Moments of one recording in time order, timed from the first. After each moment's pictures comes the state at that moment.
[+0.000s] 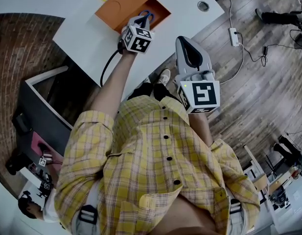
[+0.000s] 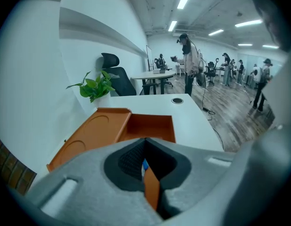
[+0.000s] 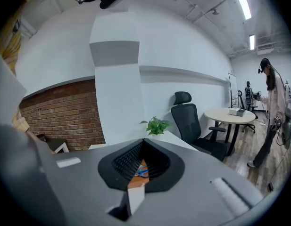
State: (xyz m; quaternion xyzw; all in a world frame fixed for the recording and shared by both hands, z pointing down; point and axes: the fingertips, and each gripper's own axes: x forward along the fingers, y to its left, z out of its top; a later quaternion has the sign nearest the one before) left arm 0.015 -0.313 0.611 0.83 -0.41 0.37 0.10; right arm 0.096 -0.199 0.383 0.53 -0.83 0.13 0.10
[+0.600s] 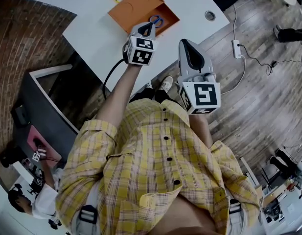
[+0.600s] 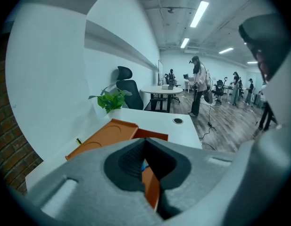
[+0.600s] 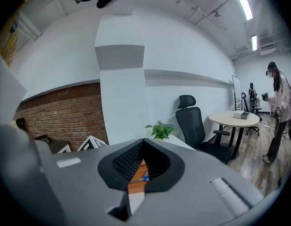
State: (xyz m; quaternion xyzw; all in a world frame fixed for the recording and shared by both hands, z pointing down) left arm -0.003 -0.286 0.537 0.83 -0.47 0.28 0.13; right arm 0.077 -0.195 0.368 0.52 -0.84 0.12 0.09
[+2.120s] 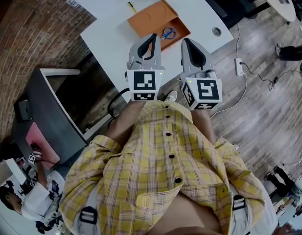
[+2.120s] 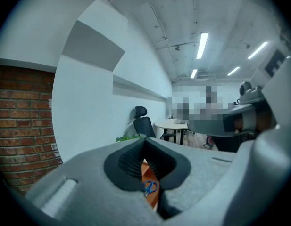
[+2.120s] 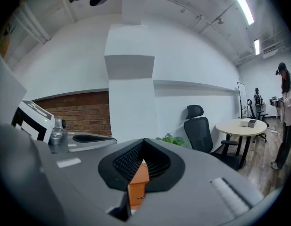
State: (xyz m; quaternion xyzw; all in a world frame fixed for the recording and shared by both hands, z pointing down) left arm -0.056 -0.199 0.344 0.81 -0.58 0.10 0.04; right arm 0.025 -0.189 0.321 0.50 -0.86 0.08 0.05
